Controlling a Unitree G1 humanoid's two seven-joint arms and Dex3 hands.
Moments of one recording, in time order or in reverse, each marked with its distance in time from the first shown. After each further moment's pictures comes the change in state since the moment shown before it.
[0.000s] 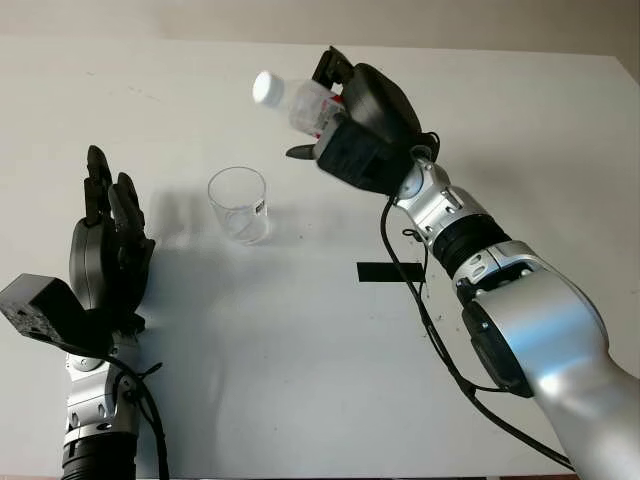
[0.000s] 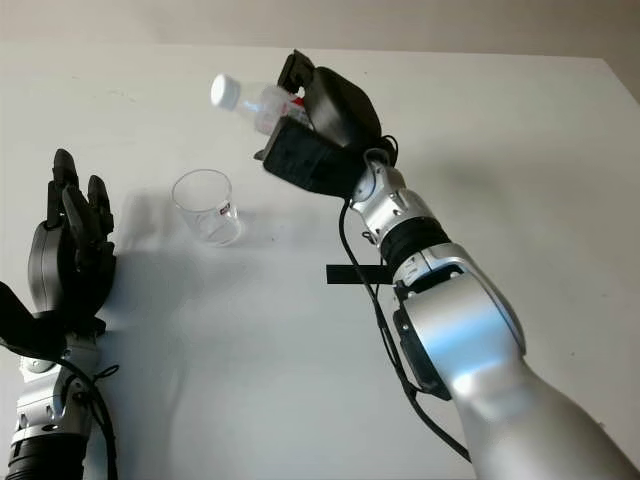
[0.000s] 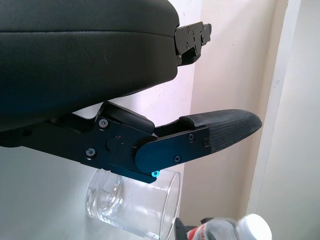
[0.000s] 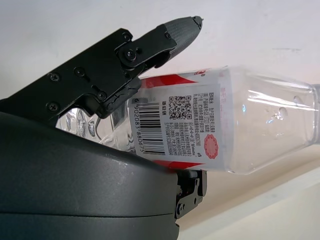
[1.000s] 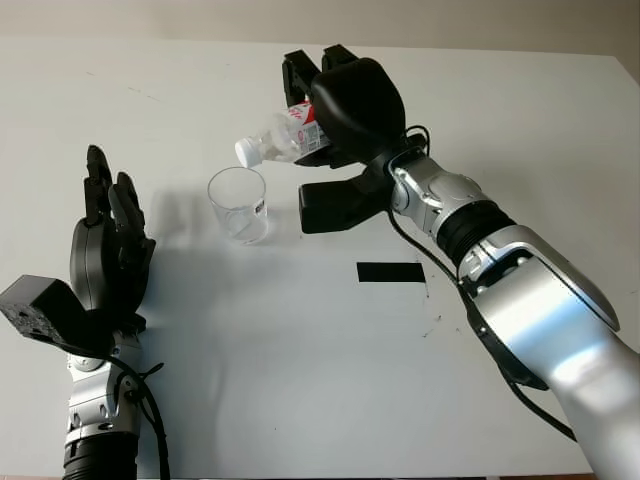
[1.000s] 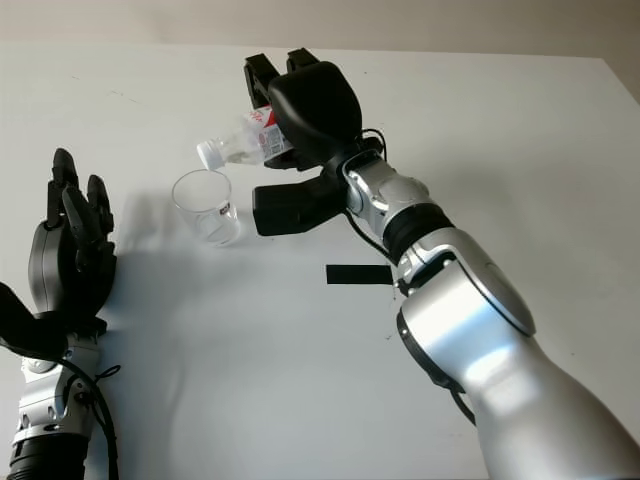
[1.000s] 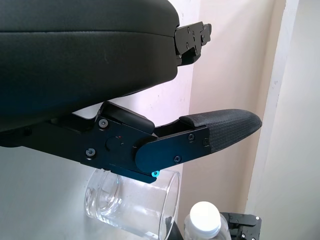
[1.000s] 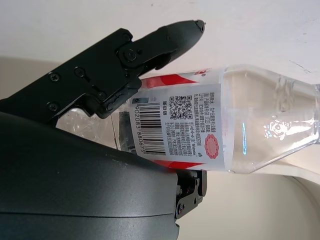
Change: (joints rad) left arm -0.001 -0.002 -0.004 0.006 0.000 -0.013 0.006; right arm -0.059 -0.052 0.321 0.023 -0.335 0.000 -0.349
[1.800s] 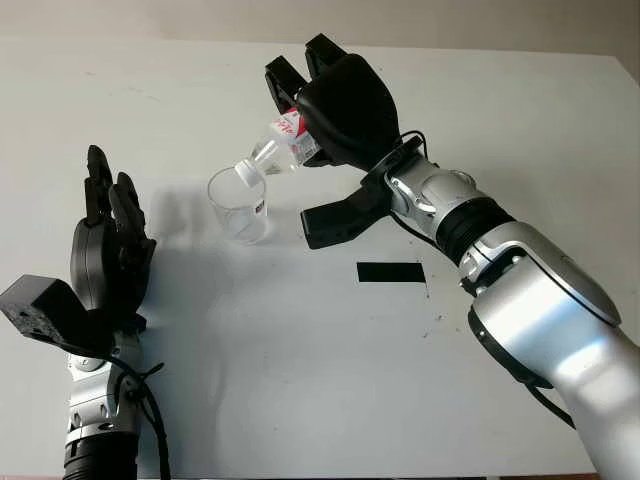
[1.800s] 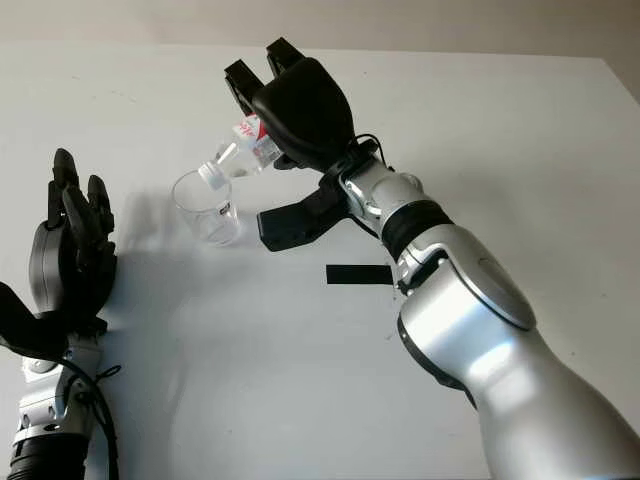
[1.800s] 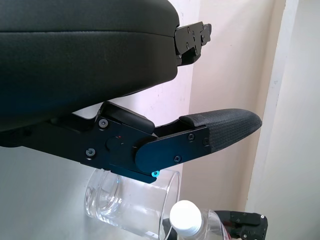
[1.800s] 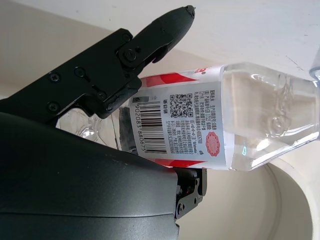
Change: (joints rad) left arm -0.001 0.000 -0.001 0.003 0.000 -0.004 -0.003; right arm -0.018 -0.001 0.120 0.008 -0.109 0.048 -0.155
